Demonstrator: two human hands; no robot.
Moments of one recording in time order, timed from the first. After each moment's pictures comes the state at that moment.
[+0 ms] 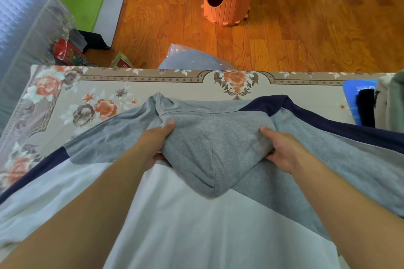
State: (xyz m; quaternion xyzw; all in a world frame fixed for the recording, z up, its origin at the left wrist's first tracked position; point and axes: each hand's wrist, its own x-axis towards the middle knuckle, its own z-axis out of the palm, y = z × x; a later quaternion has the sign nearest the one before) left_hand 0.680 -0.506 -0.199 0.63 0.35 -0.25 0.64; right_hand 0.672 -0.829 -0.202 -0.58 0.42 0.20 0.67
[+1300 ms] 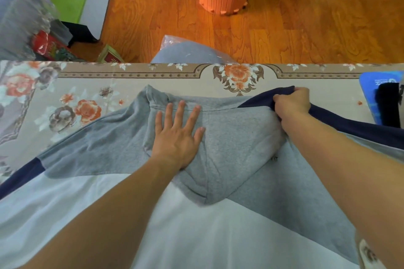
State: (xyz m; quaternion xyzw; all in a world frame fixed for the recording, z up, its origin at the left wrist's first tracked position) left_hand 0.712 -0.560 -0.264 0.98 -0.07 -0.17 0.04; right_hand 0.783 -0.834 -0.226 -0.78 0.44 0.00 0.45
